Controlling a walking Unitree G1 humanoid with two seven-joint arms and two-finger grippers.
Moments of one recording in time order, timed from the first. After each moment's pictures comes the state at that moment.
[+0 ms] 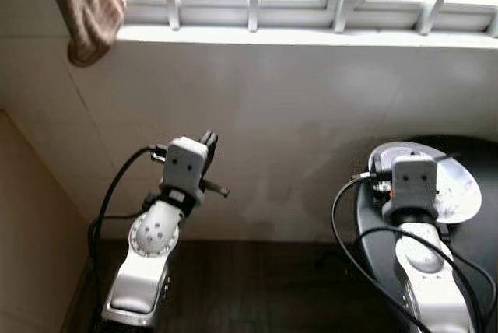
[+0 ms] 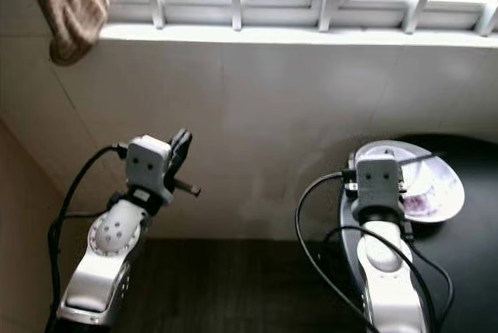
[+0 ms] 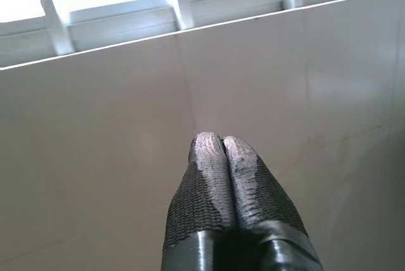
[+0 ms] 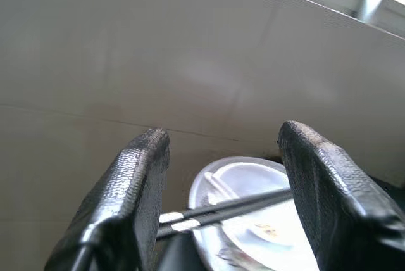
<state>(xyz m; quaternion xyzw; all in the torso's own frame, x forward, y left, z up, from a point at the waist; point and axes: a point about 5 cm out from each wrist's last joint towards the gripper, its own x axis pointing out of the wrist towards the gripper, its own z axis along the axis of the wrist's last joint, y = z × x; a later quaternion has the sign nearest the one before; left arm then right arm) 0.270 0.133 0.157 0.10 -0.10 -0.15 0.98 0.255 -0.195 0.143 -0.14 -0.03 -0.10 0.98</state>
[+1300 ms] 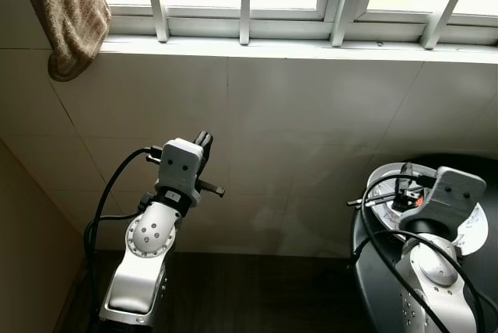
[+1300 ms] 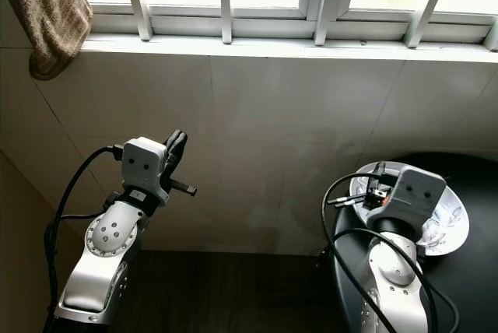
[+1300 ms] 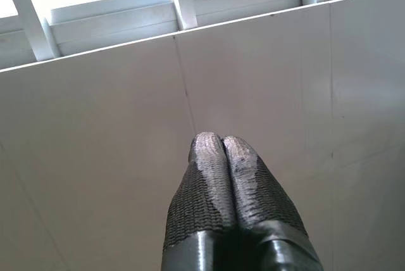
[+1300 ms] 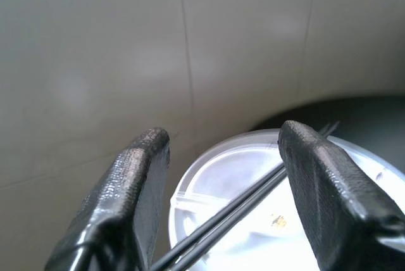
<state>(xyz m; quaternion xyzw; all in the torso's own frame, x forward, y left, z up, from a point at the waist) 0.271 0.136 0.154 0.10 -0.09 -0.14 0.98 0.236 -0.209 0.135 0.07 0.00 -0.22 0.97</state>
